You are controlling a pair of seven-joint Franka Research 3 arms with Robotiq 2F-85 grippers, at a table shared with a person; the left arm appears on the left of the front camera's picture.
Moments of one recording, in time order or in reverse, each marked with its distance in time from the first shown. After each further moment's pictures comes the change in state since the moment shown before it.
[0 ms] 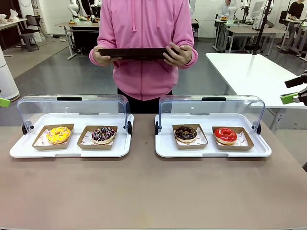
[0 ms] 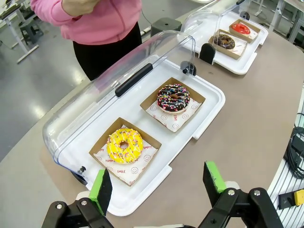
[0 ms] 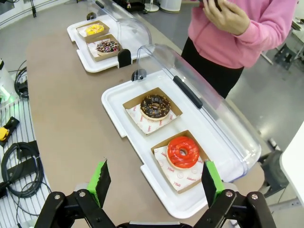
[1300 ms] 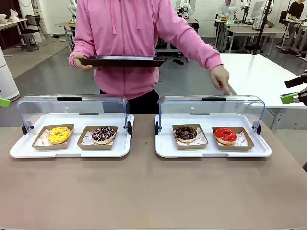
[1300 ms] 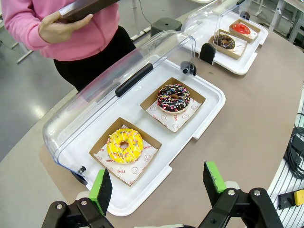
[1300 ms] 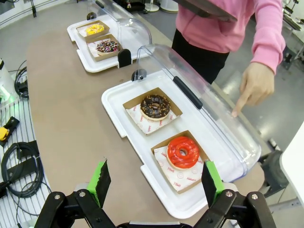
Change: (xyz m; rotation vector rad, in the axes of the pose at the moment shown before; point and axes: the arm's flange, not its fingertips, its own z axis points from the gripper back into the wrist) left arm 0.000 0.000 0.000 0.000 0.000 0.000; right arm 0.000 0.000 0.000 0.000 0.001 0.001
